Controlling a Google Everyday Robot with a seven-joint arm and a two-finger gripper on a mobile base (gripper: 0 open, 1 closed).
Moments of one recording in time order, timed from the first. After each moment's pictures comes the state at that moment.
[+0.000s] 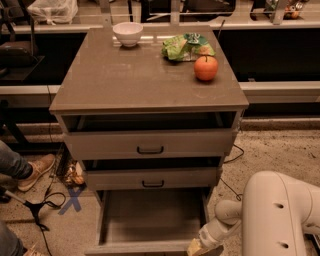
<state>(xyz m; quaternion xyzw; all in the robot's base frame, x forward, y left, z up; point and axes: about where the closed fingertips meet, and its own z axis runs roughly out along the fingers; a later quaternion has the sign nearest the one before) 0.387 -0.150 0.199 0.11 -0.94 -0.29 0.12</state>
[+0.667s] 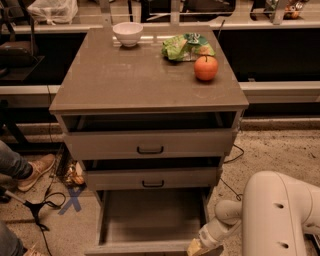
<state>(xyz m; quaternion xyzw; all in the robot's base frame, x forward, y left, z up) 0.387 -0.150 0.199 0.11 -0.94 -0.29 0.12</state>
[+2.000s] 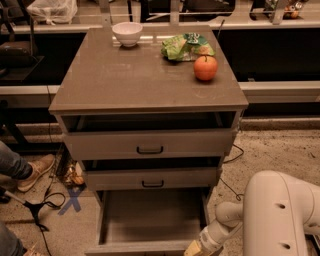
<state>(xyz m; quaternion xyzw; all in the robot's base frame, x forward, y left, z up) 0.384 -0.150 0.200 0.11 -0.95 -0.28 0.12</state>
